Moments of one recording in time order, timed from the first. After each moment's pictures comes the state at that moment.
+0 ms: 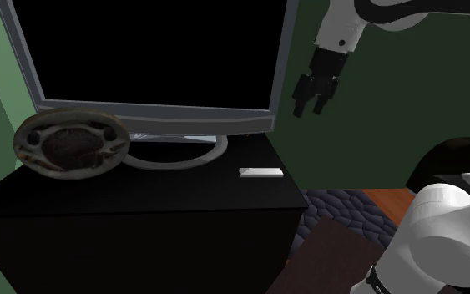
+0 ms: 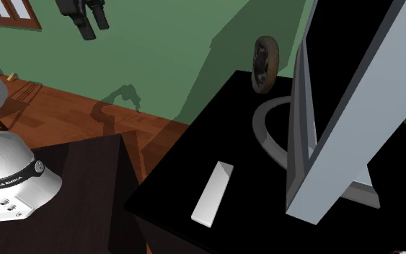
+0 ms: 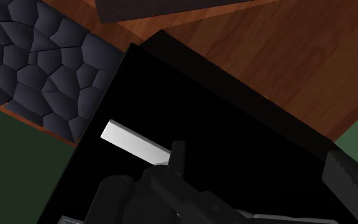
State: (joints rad) arm 0.00 -0.74 -0.05 -2.27 0.01 1.64 0.14
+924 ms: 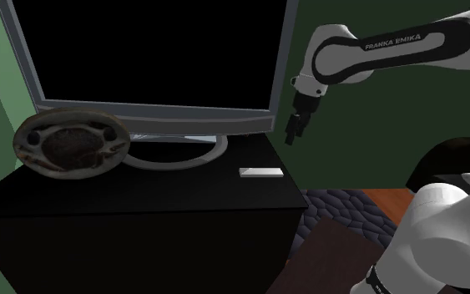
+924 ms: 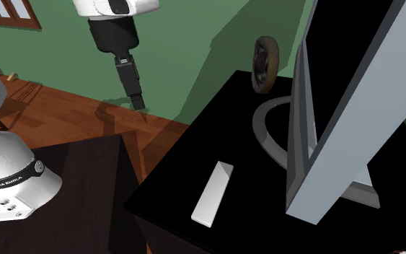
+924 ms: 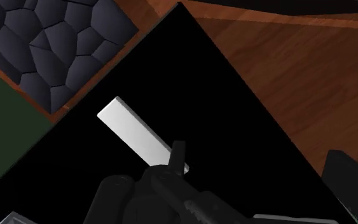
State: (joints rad) arm 0.03 -0.53 -0.26 -2.41 -0.09 1.96 -0.28
